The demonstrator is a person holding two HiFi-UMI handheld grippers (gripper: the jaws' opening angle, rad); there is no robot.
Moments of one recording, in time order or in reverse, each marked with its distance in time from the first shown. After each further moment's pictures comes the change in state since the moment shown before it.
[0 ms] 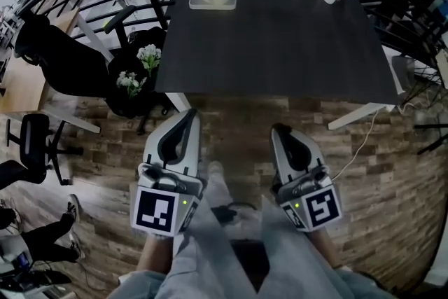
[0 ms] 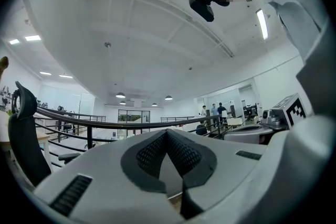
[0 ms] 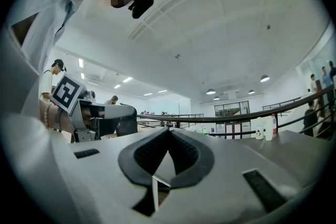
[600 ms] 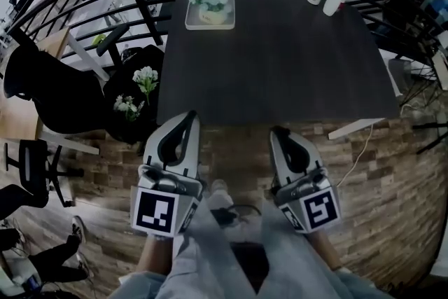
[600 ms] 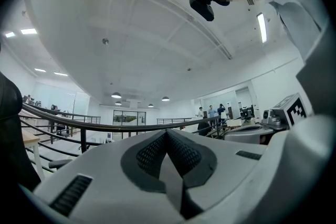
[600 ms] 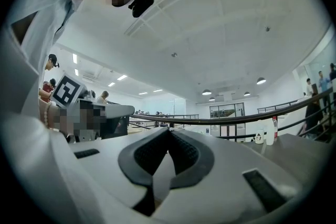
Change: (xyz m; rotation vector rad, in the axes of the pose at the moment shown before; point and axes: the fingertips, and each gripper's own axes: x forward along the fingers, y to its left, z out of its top) left arm 0.088 0.073 0.014 0.007 -0.027 -0.052; right arm 0.099 -0.038 0.013 -0.001 0.010 -0.057
